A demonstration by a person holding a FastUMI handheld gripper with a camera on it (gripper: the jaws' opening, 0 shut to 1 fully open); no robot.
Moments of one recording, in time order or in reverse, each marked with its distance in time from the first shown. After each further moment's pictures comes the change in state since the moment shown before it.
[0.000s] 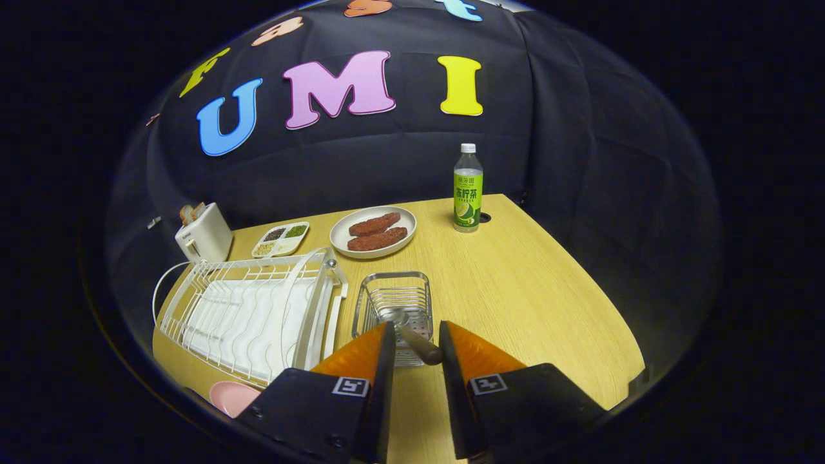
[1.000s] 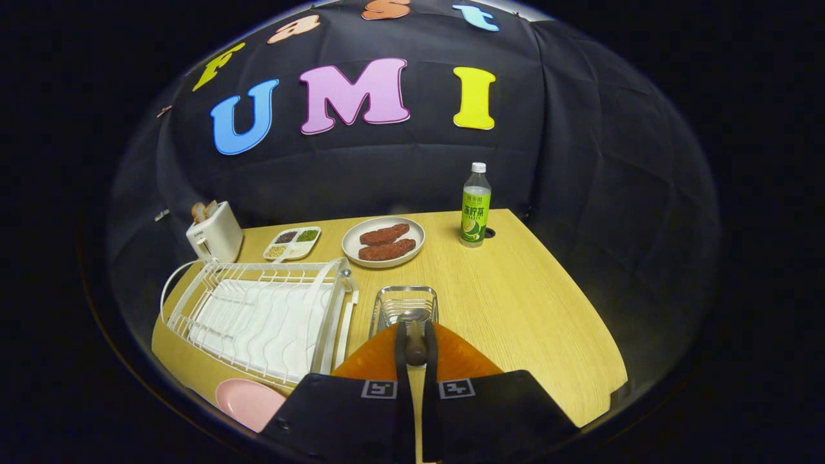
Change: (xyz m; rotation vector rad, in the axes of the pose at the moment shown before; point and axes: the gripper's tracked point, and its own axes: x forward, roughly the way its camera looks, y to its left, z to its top) arm -0.040 0.012 0.039 -0.050 -0.040 0.040
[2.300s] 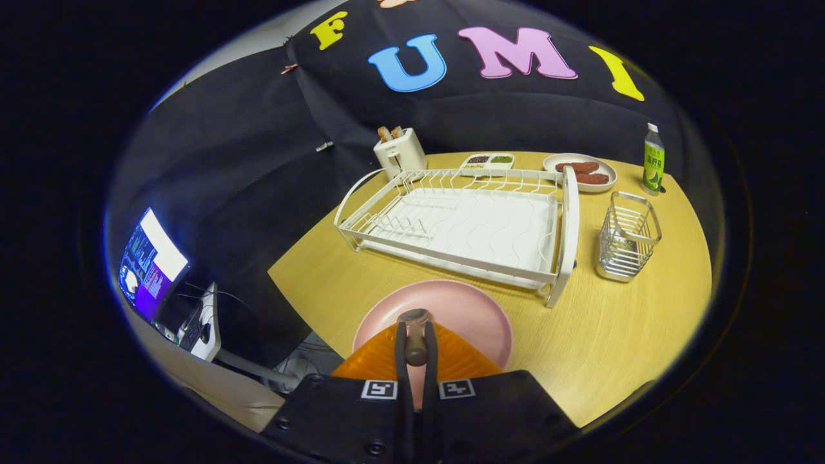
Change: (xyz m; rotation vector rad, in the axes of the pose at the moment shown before) arm -0.123 0.202 -0.155 -0.113 0.292 0.691
